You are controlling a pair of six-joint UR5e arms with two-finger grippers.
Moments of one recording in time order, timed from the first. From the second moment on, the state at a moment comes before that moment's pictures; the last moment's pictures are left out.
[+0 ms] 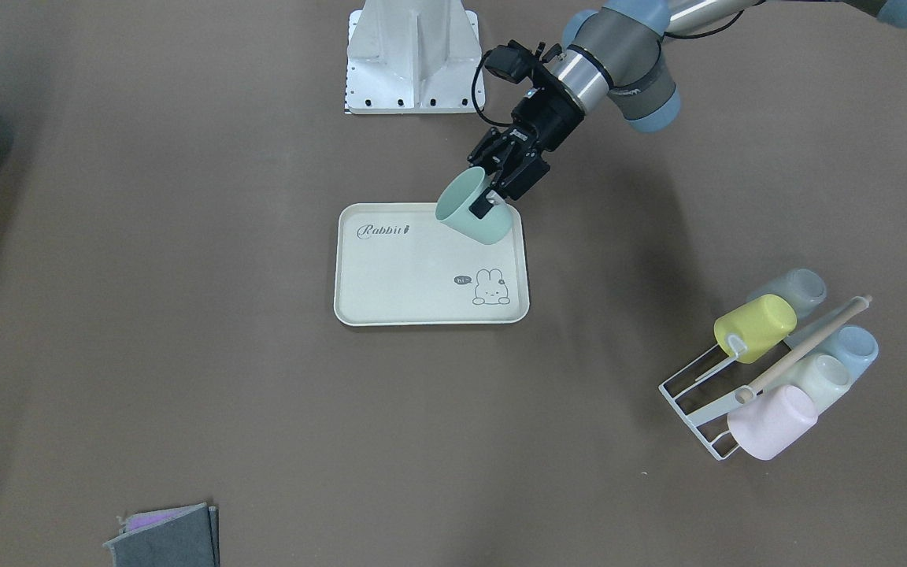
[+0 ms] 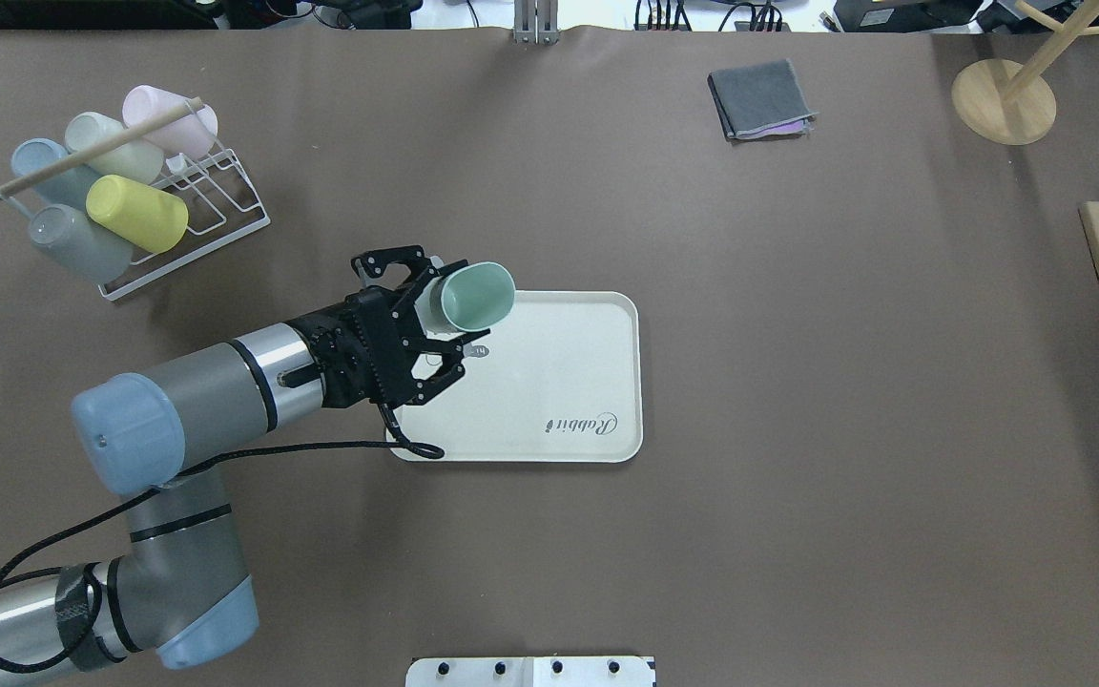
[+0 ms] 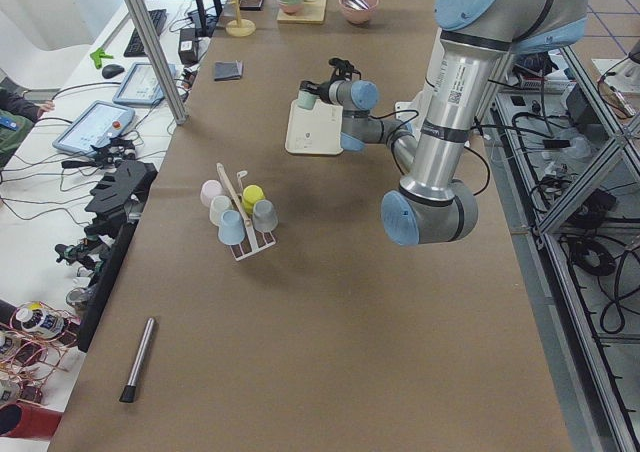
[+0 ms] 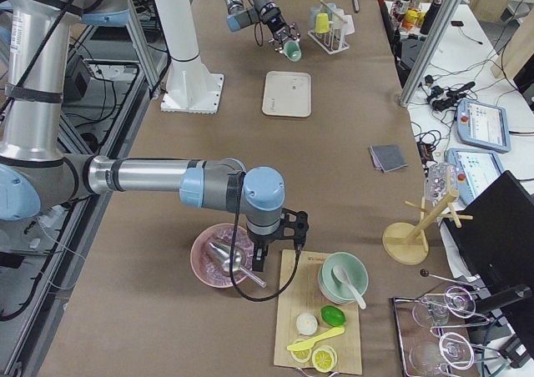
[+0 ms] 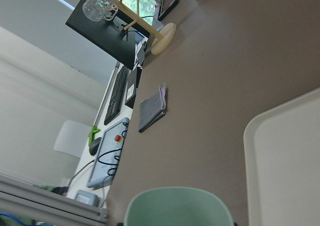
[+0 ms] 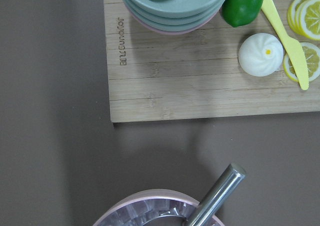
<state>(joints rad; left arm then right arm) -0.41 -1.98 -1.71 -2.80 -1.42 0.09 1.64 -1.79 1.84 -1.70 2.34 -0.02</state>
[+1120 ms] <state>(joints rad) -0.46 -2.13 -1.29 -3.23 -1.65 -0.34 1.64 -1.79 1.83 -1.70 2.33 -0.02</state>
